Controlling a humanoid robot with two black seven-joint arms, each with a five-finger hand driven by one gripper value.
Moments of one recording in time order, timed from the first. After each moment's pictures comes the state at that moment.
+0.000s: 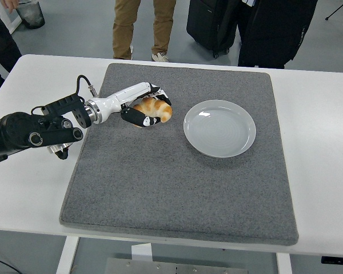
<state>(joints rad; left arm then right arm) -1.17 0.46 0.30 -1.04 0.62 0.30 -0.49 0.03 0.00 0.00 0.16 0.07 0.07 -0.03</state>
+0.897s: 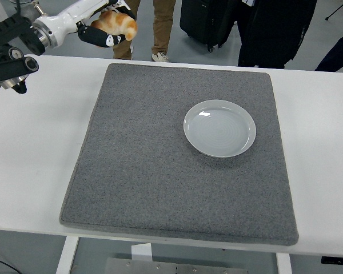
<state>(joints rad) -1.48 0.66 0.30 -1.03 0.62 0.31 -0.48 0.03 0.00 0.00 0.16 0.07 0.07 -0.03</state>
